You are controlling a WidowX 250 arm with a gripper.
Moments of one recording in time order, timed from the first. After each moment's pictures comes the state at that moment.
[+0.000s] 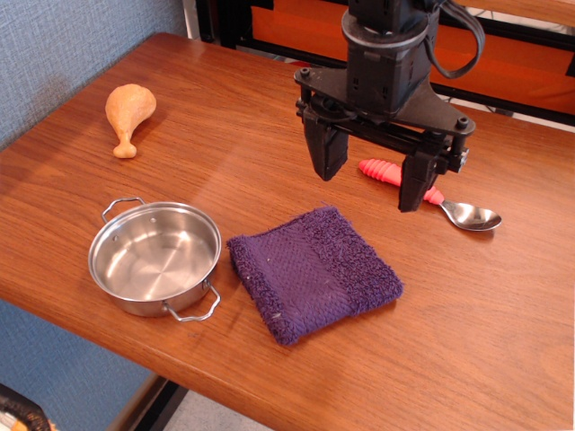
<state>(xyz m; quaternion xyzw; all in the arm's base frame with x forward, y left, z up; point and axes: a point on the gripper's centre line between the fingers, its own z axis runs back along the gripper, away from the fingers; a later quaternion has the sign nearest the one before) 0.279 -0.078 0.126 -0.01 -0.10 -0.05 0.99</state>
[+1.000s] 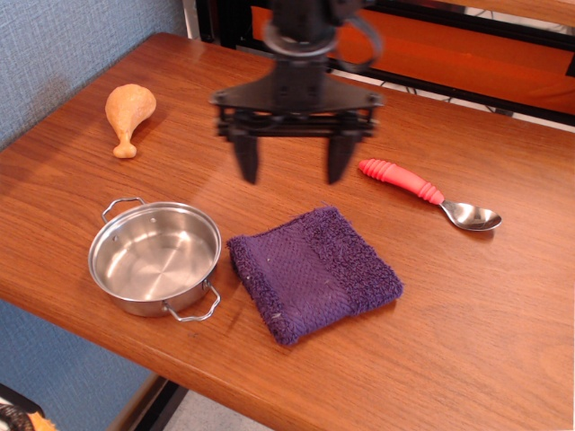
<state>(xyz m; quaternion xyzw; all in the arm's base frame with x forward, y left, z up) 0.288 -0.003 0.105 0.03 -0.10 0.28 0.95</state>
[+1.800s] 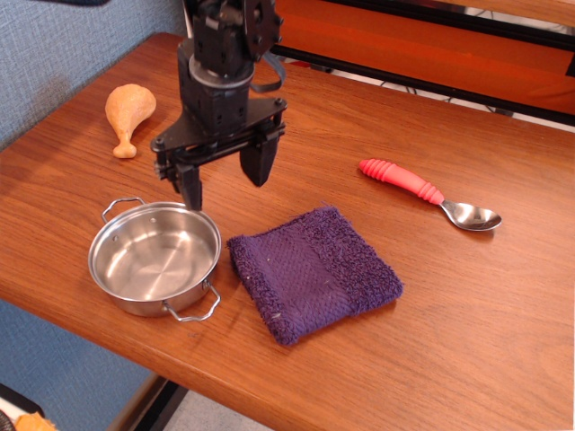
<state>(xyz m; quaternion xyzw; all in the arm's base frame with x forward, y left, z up) 0.283 0.051 0.068 0.05 -0.09 0.51 0.85</state>
